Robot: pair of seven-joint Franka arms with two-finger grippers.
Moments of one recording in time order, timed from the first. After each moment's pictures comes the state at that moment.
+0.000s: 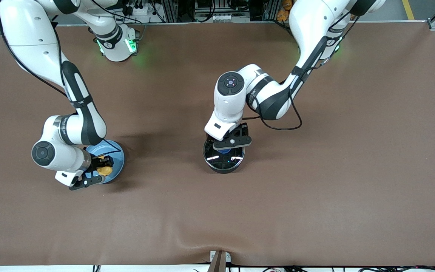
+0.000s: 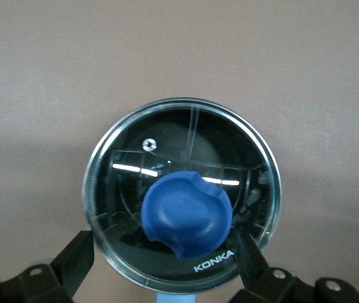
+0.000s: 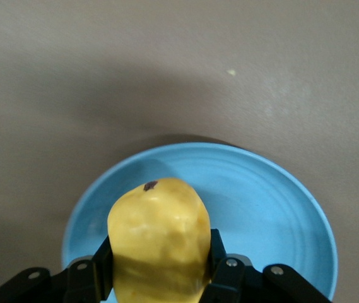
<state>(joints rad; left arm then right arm) -0.57 0.67 -0.25 -1.44 0.25 2.19 -1.04 0.13 0.60 -0.08 -1.75 0.12 2.24 -0.30</state>
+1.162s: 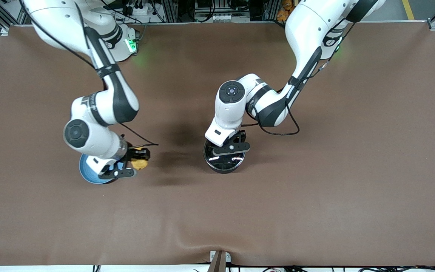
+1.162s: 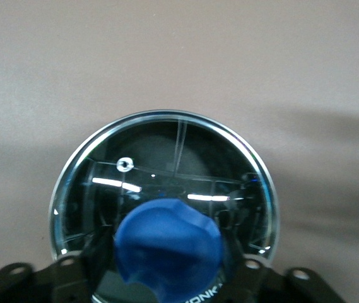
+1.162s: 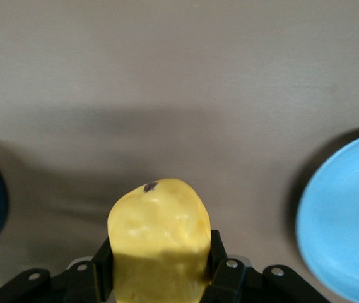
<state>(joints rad) -0.58 0.72 -0.23 -1.43 0.25 2.28 -1.04 0.39 0.49 -0.07 -1.68 0.20 2.15 0.17</state>
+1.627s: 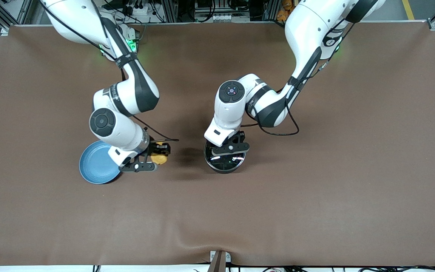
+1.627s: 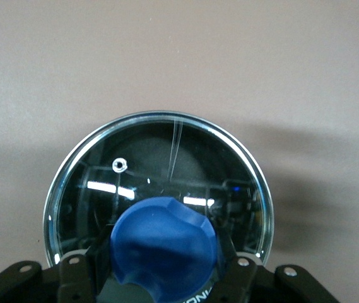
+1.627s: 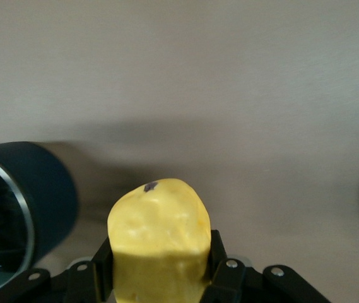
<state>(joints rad) -0.58 0.72 -0.23 -1.41 0.25 2.28 -1.04 0.48 0.49 -0.07 -1.67 0.27 2.19 0.29</state>
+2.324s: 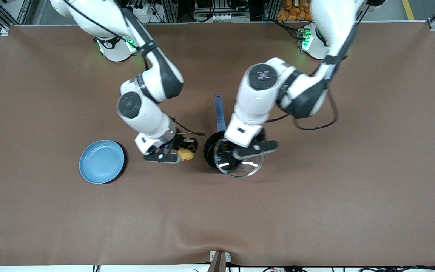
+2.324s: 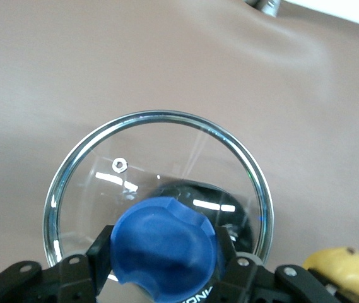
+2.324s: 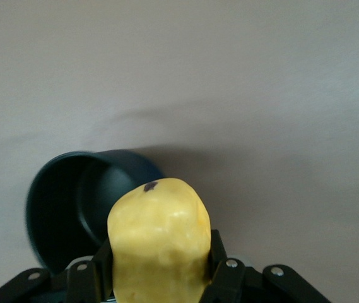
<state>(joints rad) -0.42 0.52 -0.25 -1.44 0.16 2.15 -0.97 0.64 0.51 -0.07 -1.67 0.33 2.37 0.49</state>
